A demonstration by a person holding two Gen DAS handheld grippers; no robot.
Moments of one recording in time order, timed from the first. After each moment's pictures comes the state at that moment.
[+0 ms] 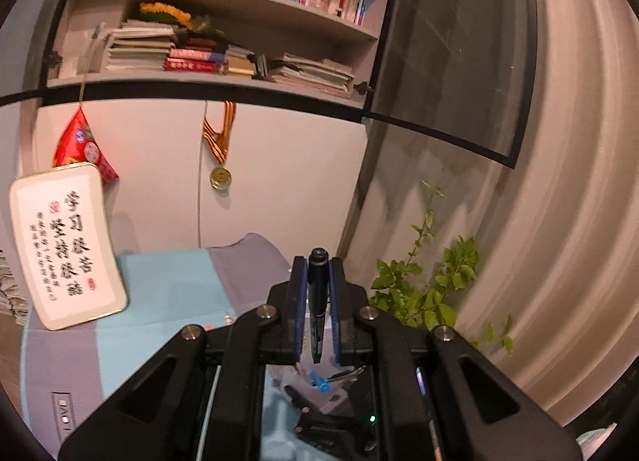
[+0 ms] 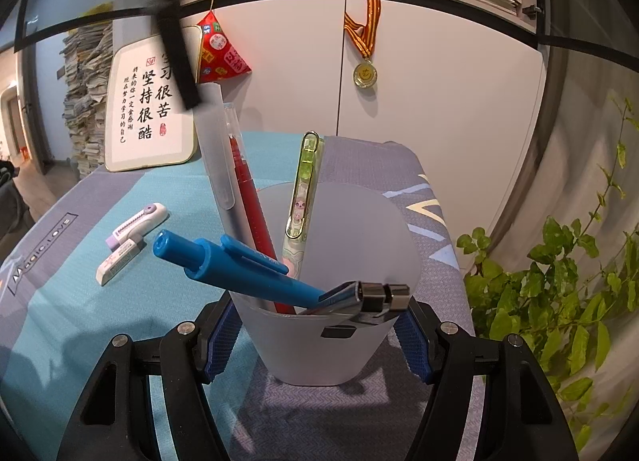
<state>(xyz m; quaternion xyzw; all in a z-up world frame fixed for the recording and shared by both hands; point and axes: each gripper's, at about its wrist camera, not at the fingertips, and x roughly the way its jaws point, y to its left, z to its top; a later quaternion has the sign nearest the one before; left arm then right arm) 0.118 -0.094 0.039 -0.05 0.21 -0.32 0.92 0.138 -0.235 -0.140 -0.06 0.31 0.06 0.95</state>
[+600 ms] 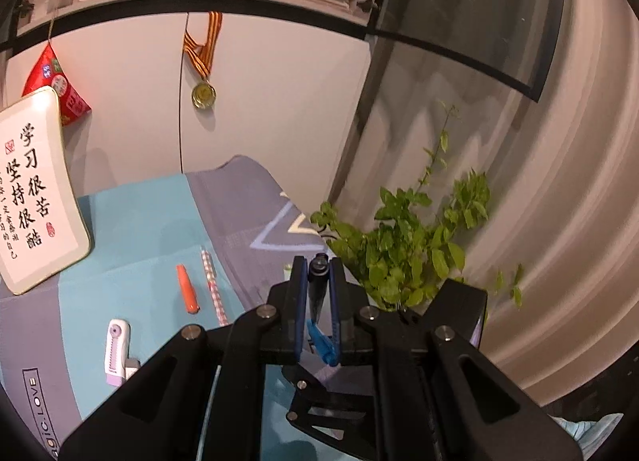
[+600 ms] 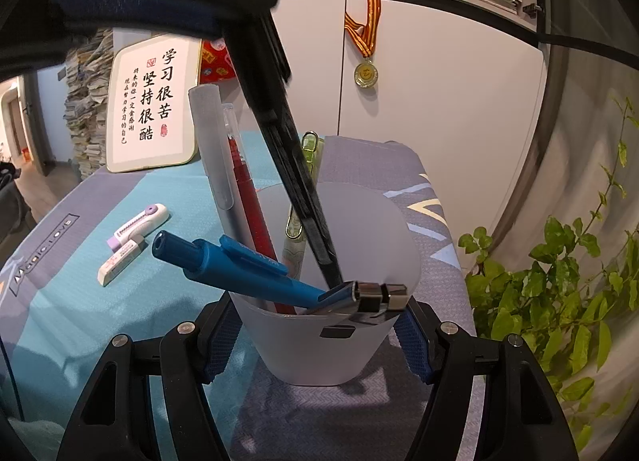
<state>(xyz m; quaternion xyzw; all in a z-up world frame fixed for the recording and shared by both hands) 0.152 -0.133 -0.024 -0.01 0.33 -0.34 0.88 0.138 -0.235 -0.140 -0.06 0.31 0.06 0.95</state>
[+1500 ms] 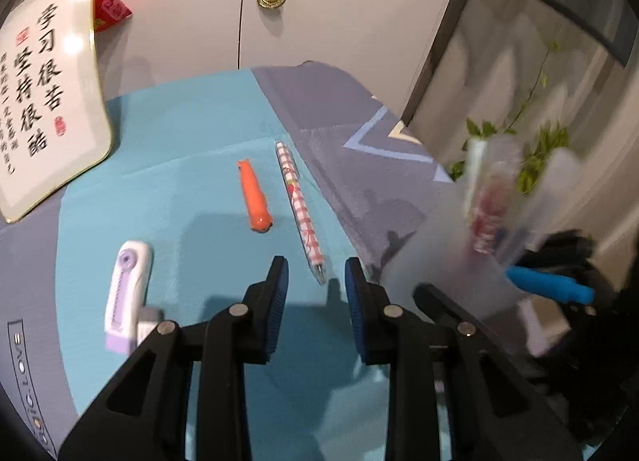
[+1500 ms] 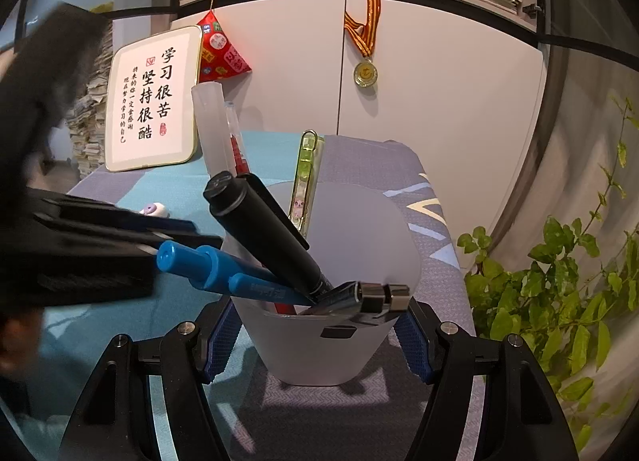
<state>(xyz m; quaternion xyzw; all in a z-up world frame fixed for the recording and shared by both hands) 0.206 -0.113 -0.132 0.03 0.44 -0.24 0.87 0.138 -0.235 -0.139 -0.06 0.31 0.06 0.95</state>
